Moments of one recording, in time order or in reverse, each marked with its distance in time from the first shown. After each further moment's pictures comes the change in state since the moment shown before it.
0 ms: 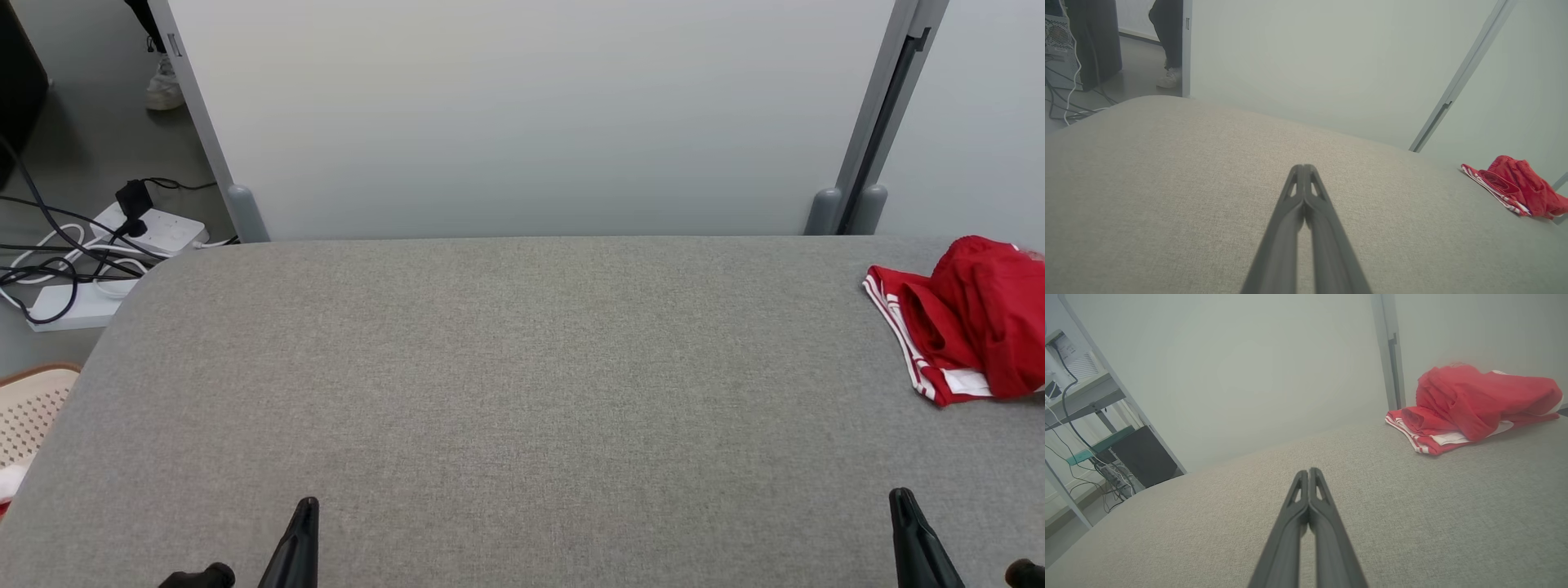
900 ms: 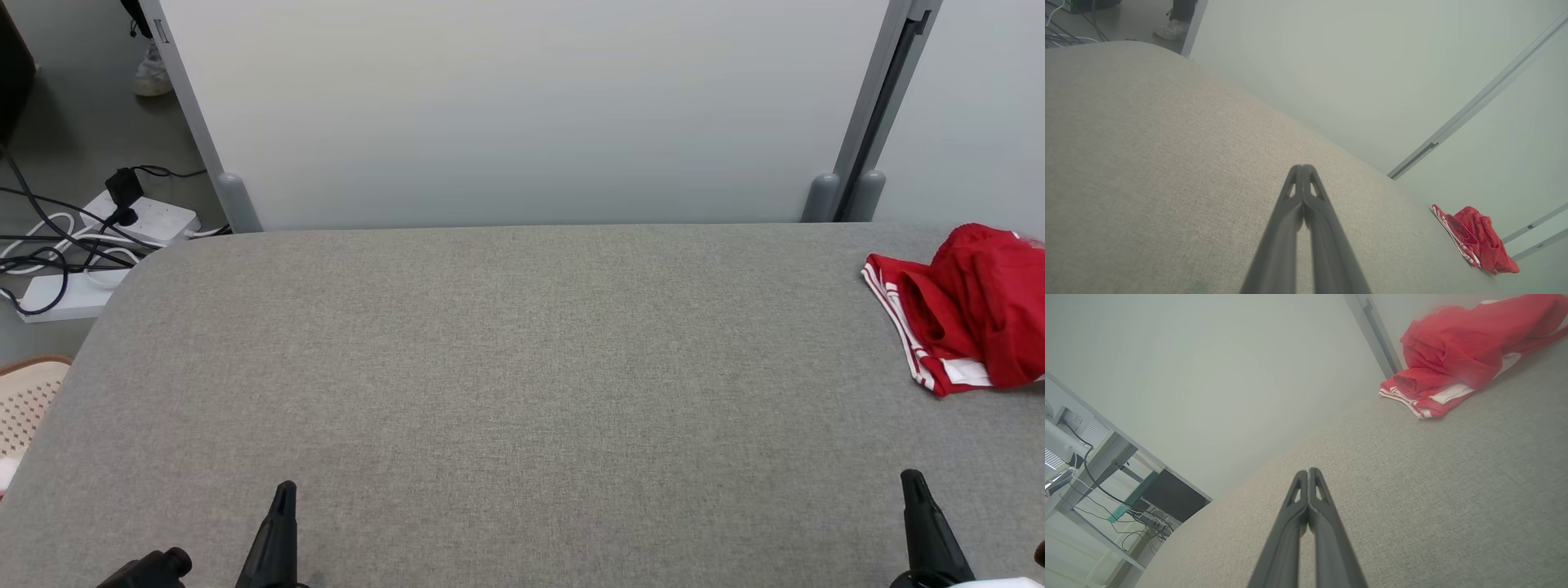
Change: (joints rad) left arm -0.055 0.000 0.036 0.031 -0.310 -0.010 0.077; right arm -0.067 0.000 -0.025 0.043 0.304 0.000 0.075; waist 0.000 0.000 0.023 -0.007
